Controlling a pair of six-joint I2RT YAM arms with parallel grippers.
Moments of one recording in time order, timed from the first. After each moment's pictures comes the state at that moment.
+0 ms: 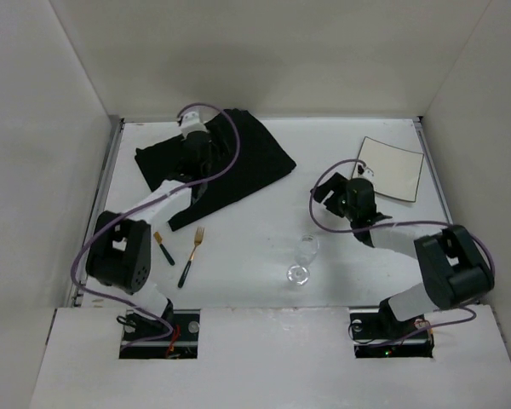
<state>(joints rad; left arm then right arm) -0.38 1.64 1.10 0.26 -0.34 -0.43 0.35 1.44 0.55 0.45 0.07 0.83</state>
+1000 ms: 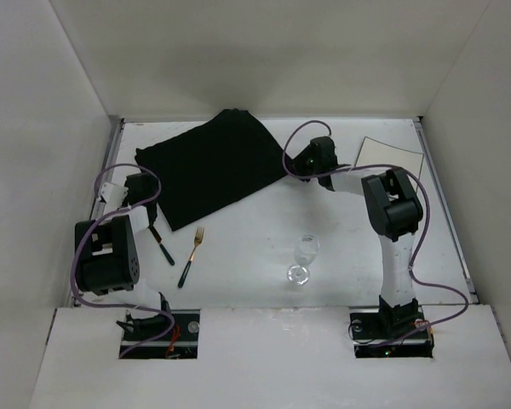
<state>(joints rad) 0.14 1.58 0.70 0.11 -0.40 -1.09 0.34 2.17 1.37 0.20 -0.10 1.06</state>
